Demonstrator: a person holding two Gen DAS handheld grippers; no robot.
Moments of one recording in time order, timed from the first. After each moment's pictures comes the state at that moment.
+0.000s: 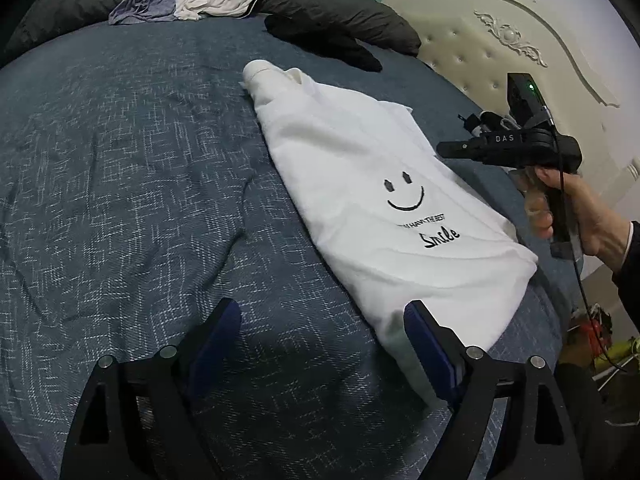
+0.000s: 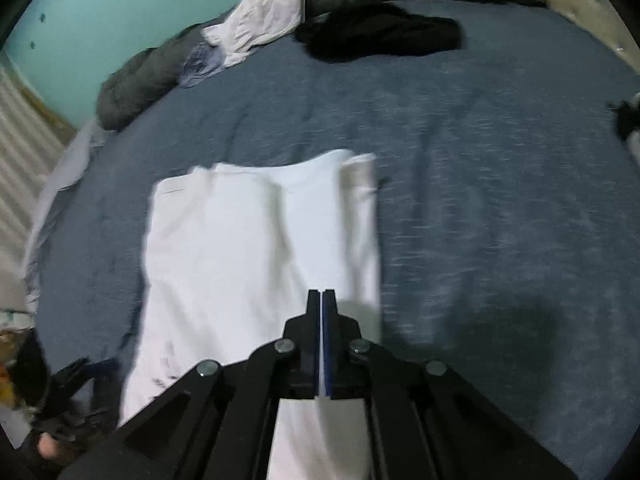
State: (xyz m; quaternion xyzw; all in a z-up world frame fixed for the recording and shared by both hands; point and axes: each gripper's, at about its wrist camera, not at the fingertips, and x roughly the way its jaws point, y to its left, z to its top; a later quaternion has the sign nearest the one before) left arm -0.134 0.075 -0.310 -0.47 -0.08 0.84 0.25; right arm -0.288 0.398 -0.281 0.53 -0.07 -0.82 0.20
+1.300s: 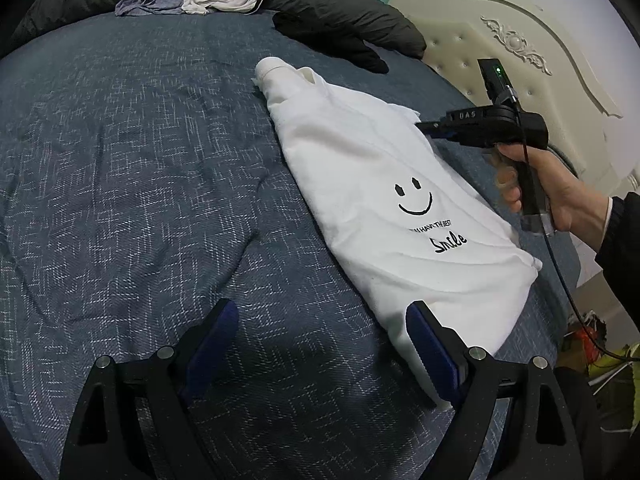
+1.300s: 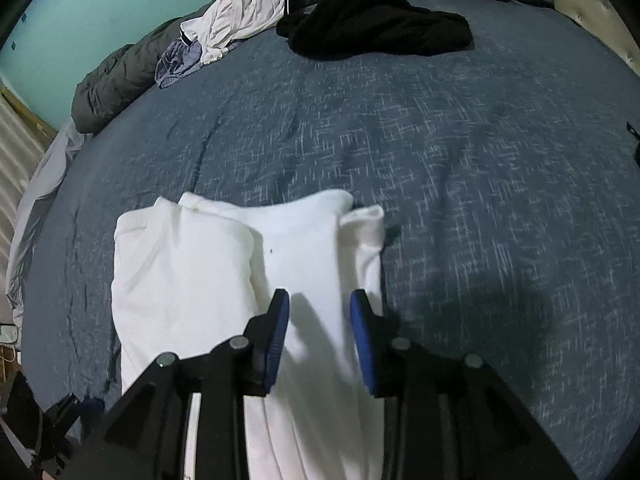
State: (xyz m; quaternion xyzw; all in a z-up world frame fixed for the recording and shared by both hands) left arm -0.141 0.064 -0.312 -0.48 -0.10 0.84 0.25; right arm -0.344 0.378 -0.288 0.53 -0.06 -0.83 0.17
